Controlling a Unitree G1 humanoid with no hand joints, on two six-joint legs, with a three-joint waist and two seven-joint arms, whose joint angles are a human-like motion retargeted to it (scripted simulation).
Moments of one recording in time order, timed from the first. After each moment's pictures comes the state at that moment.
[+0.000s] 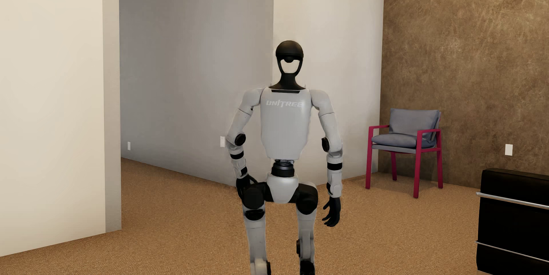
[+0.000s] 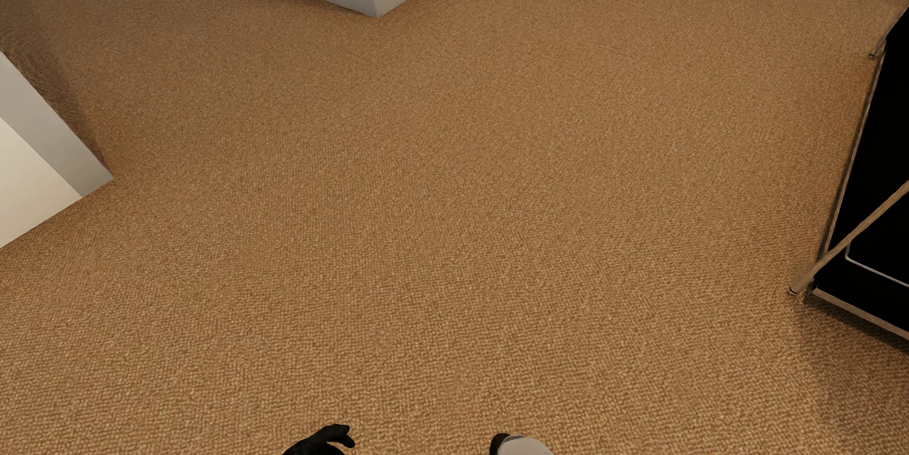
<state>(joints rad) 0.26 -0.44 -0.24 -0.16 -0.13 -0.05 0.00 0.00 0.07 0.40 0.50 0.05 0.32 -0.38 -0.08 0.42 -0.35 0.00 0.00 -0.54 0.48 0.75 0.90 0.00 0.00 0.00 0.00 0.00 0.00</state>
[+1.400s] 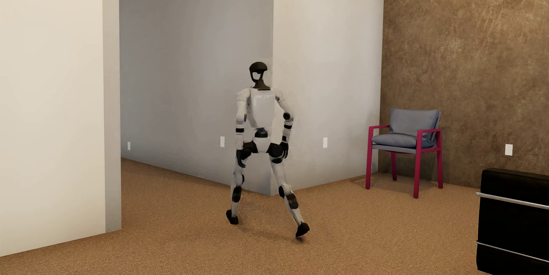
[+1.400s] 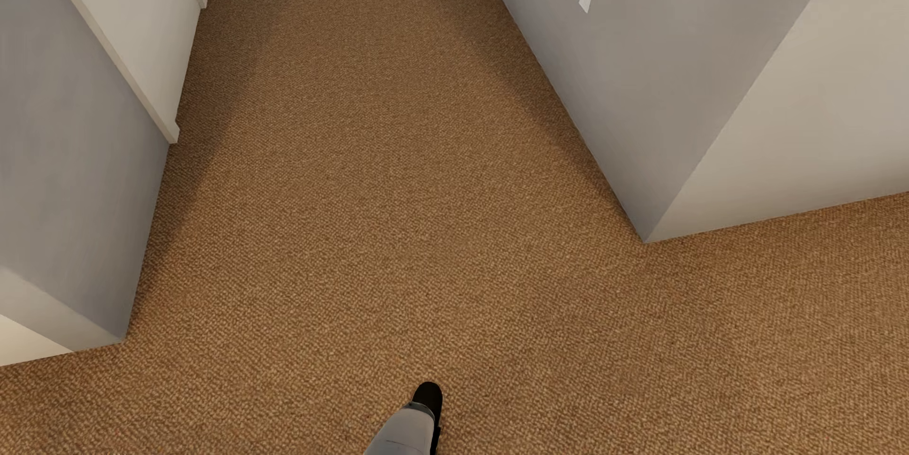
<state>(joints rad) -0.61 0.31 0.24 0.04 -0.19 -0.04 0.00 0.00 0.08 0.49 0.56 0.37 0.30 -0.21 -0.34 0.38 -0.43 0.00 0.00 -0.66 0.45 0.95 0.75 0.00 0.00 0.00 0.00 0.00 0.00</state>
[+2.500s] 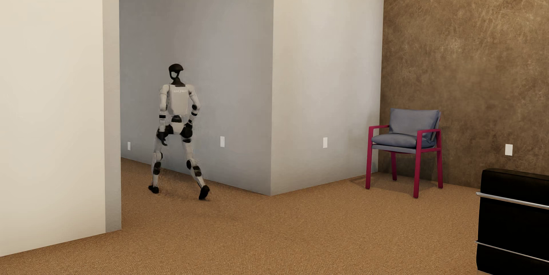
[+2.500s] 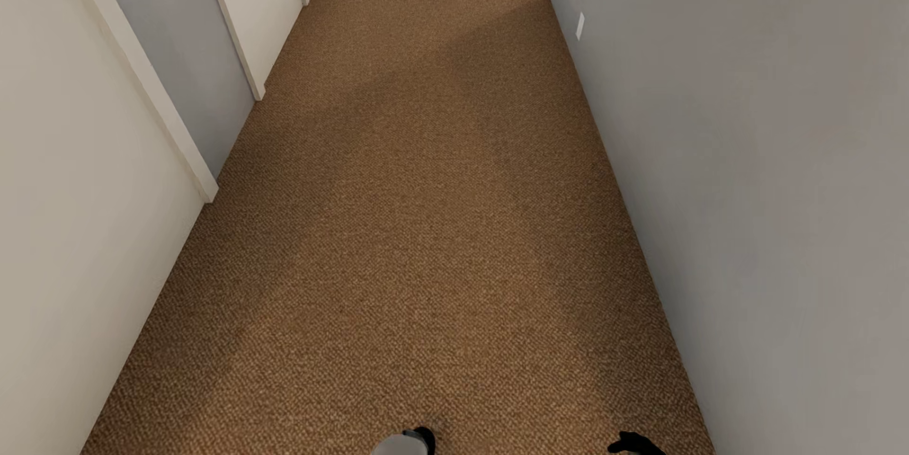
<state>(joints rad) -0.54 0.30 0.21 -0.03 -0.13 -0.08 0.00 0.00 0.04 0.52 0.63 0.42 0.18 -0.07 -0.18 0.35 -0.38 0.00 0.00 -0.66 0.32 1.05 0.68 0.00 0.00 0.00 0.00 0.00 0.00</state>
